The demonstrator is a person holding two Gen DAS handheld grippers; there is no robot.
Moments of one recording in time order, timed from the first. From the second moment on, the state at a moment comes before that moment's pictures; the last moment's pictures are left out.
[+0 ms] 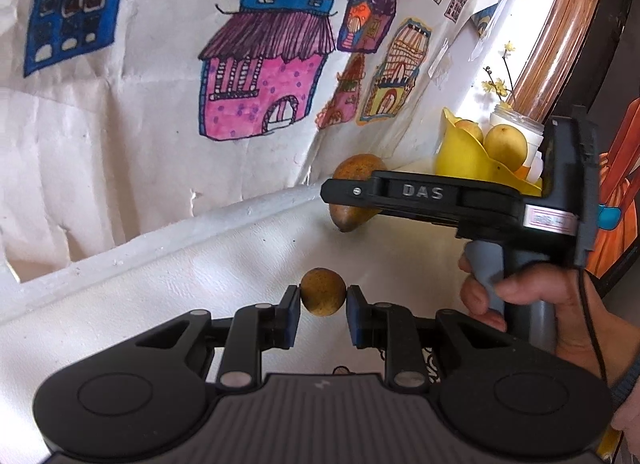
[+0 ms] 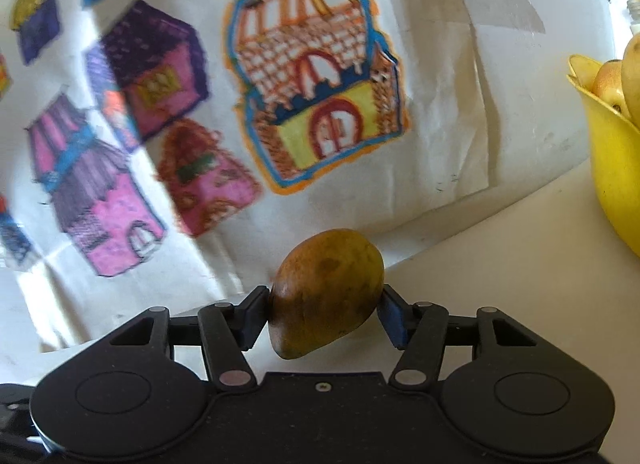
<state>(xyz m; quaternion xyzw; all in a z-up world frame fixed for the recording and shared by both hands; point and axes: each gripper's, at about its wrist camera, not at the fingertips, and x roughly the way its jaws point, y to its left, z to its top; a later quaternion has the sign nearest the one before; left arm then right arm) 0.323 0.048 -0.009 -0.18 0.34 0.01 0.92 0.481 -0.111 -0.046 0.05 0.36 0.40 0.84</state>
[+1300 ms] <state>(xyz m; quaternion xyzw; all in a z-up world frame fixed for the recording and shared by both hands) 0.287 0.064 -0.012 -0.19 0.34 0.03 0.92 0.408 -0.117 -0.045 0.00 0.38 0.41 0.83</state>
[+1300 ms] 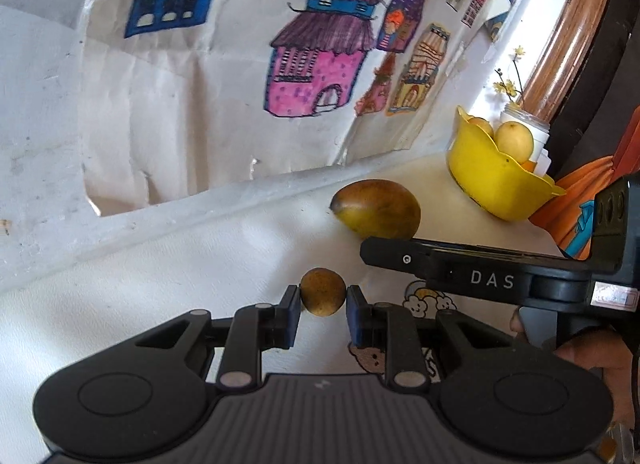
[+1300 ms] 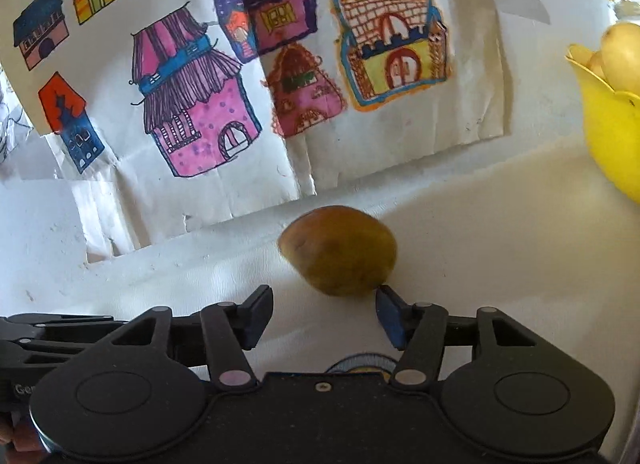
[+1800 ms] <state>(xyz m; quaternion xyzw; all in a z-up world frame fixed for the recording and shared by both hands) 0.288 0.078 -0.012 -0.20 0.33 0.04 0.92 0.432 -0.100 -0.052 0.03 0.36 0.40 0.84</state>
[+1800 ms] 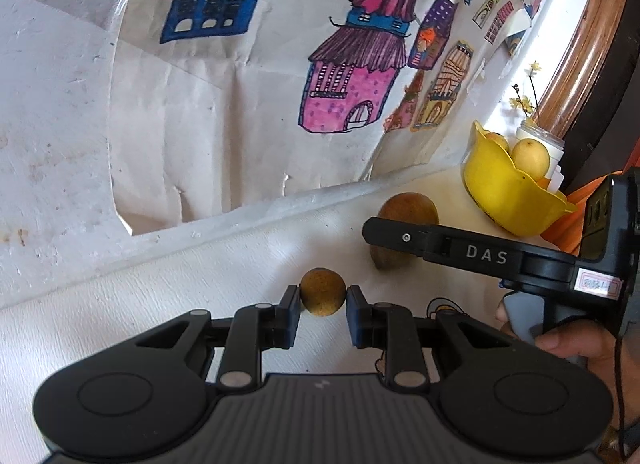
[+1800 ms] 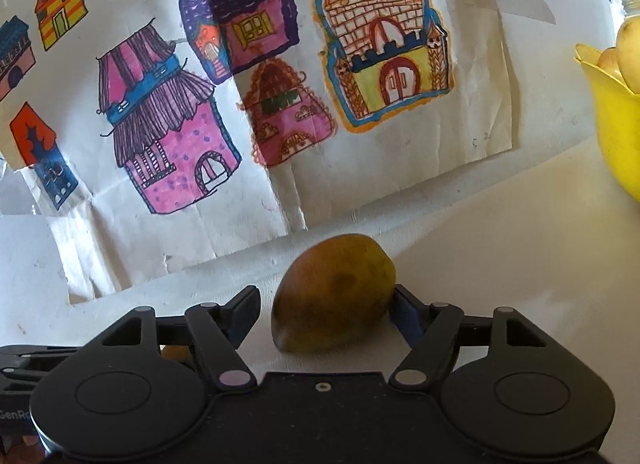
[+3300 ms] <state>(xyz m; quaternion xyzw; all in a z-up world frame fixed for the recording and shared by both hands) 0.230 -0.087 0.059 -0.15 0.29 -0.12 0.94 0.254 -0.339 0.078 0.09 0.30 0.29 0.91</state>
